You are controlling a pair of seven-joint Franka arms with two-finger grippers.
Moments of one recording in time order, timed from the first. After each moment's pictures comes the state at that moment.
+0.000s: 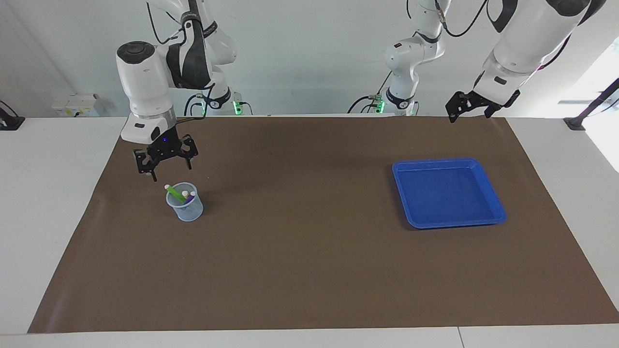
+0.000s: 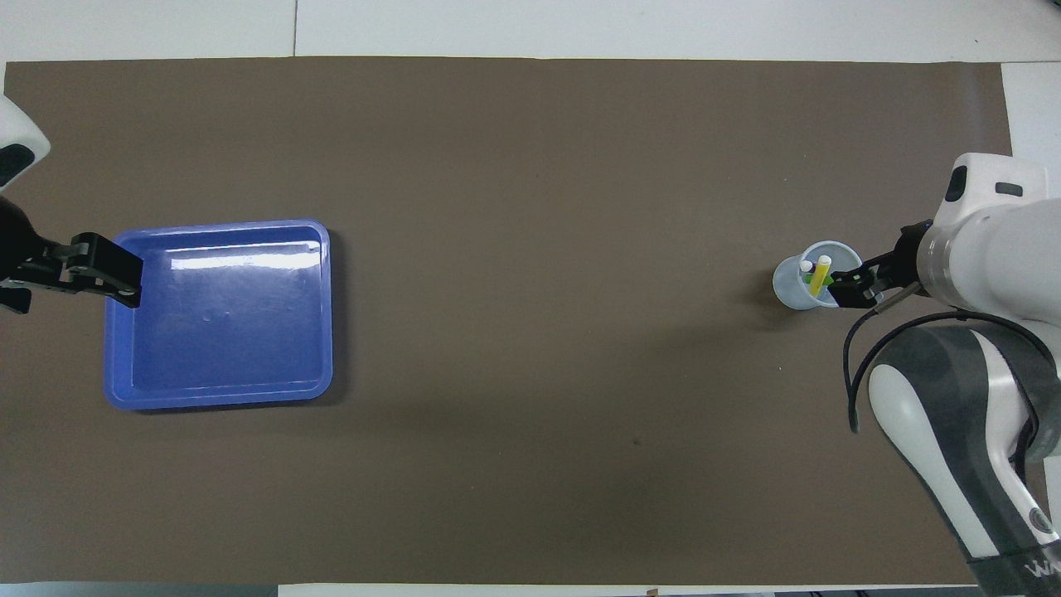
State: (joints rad) left arm 0.22 0.04 -0.39 -1.41 0.09 1.25 -0.13; right arm -0.02 -0.11 0.05 -2.11 -0.11 2.21 -0.47
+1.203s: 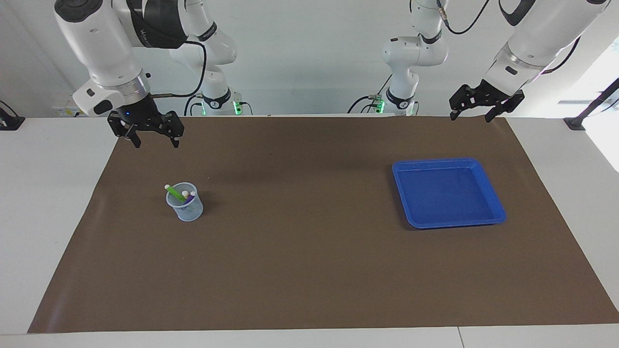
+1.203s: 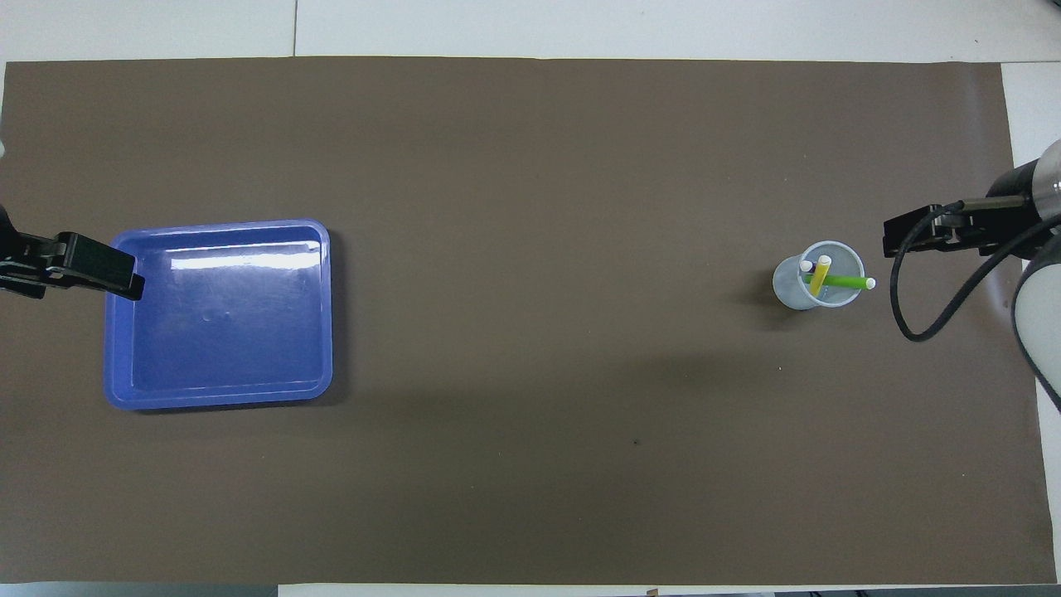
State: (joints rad) left arm -0.10 0.00 0.00 -1.48 -0.06 1.36 0.00; right arm -0.02 0.00 0.04 -1.65 -0.03 1.63 0.05
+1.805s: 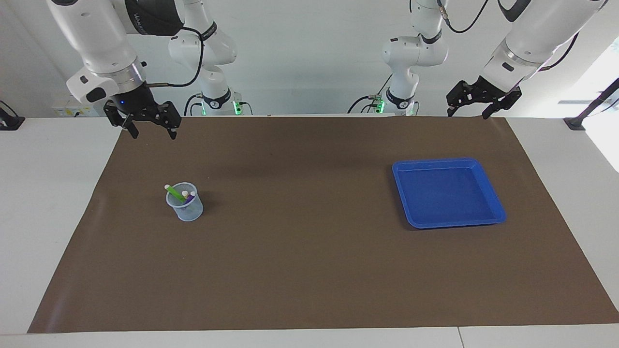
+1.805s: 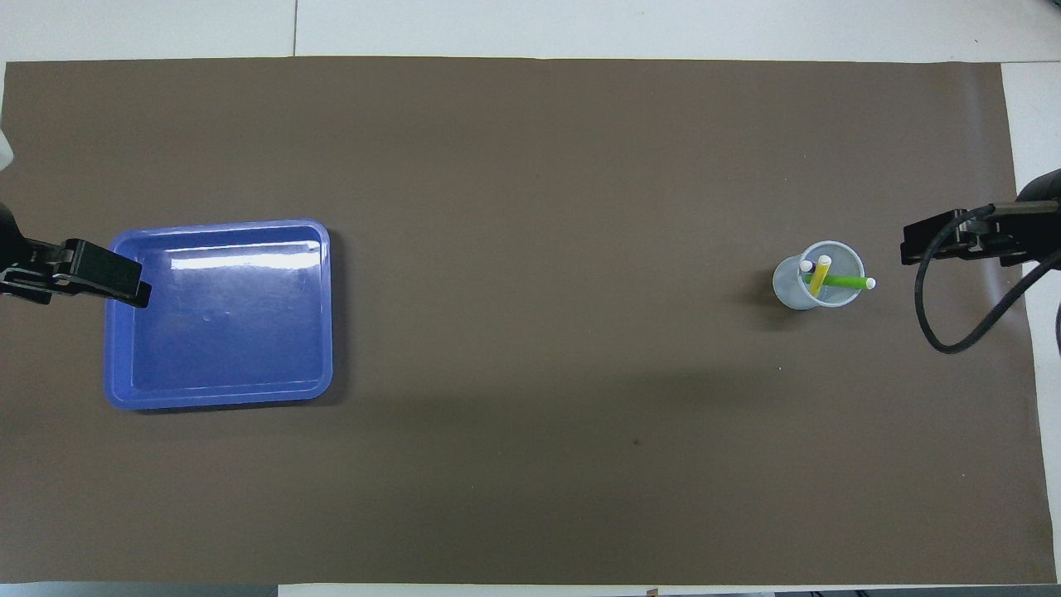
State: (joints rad) left arm -0.10 0.00 -0.02 -1.48 -0.06 1.34 0.00; right arm -0.02 -0.03 0.03 -1.63 -0.02 1.59 0.06
